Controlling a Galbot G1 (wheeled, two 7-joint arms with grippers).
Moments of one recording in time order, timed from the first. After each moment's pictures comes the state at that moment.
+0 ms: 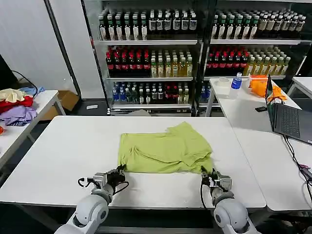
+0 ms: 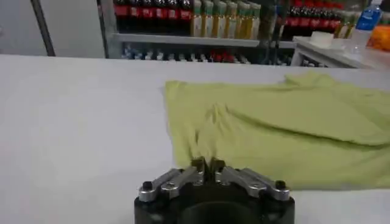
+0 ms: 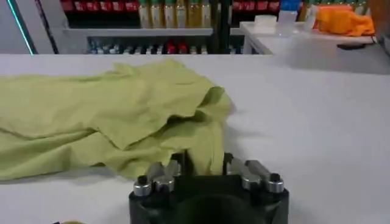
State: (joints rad) left arm 1.11 -1.10 -0.17 -1.79 -0.63 0.46 -0.30; right arm -1.19 1.20 0.30 1.85 0.48 -0.56 0.33
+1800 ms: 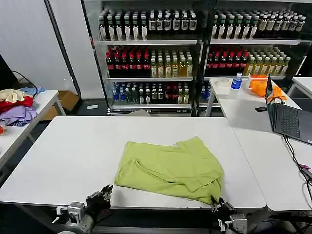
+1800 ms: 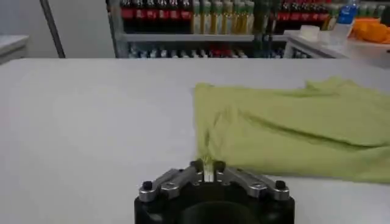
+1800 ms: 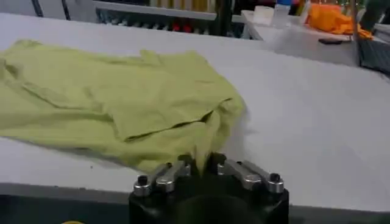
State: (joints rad) left arm 1.55 -0.96 -0.37 -2.20 -0.61 0.47 -0.34; right arm -1.67 1.24 0.43 2.25 0.25 -0.57 0.27
